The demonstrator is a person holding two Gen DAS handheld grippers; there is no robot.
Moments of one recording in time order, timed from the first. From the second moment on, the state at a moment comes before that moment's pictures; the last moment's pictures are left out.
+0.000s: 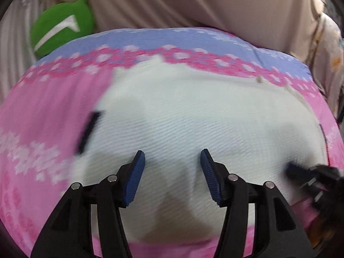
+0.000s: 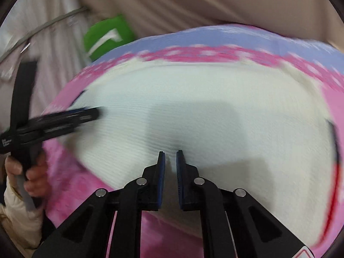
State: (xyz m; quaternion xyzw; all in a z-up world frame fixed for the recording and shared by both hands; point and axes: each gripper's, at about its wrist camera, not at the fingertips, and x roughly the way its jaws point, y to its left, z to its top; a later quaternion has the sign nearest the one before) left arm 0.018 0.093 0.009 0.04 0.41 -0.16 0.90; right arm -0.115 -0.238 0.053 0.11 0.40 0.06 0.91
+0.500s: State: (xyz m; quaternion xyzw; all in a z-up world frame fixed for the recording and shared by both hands) left arm 0.031 0.119 0.064 0.00 0.36 -0.15 0.92; right arm -0.127 -0.357 0.108 0.16 0.30 -0.08 0.94
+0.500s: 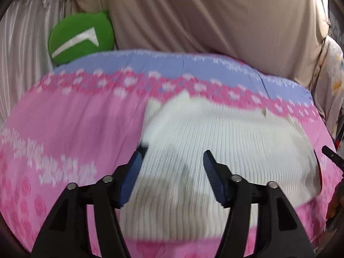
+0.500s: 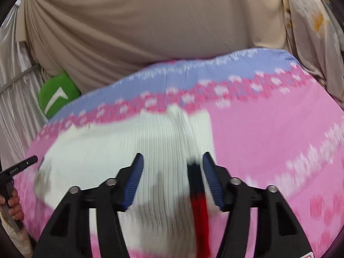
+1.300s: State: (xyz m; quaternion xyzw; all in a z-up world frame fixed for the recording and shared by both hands) left arm 0.141 0.077 0.006 0.03 0.41 -0.07 0.91; right arm -0.041 -0.401 0.081 0.25 0.33 -0.14 0.90
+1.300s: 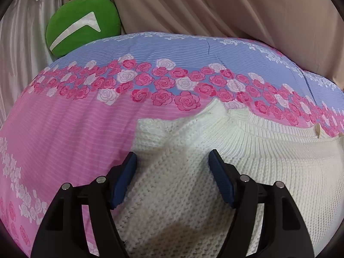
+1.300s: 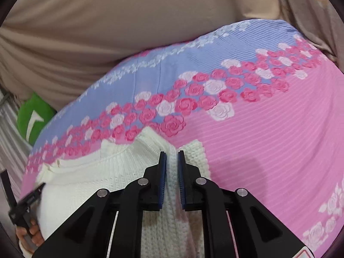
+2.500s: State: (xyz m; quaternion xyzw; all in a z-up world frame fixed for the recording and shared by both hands) left arm 0.110 0.119 0.013 -0.05 0.42 -0.08 0.90; right arm -0.110 -0.357 0.082 0.22 0.32 -0.10 0.91
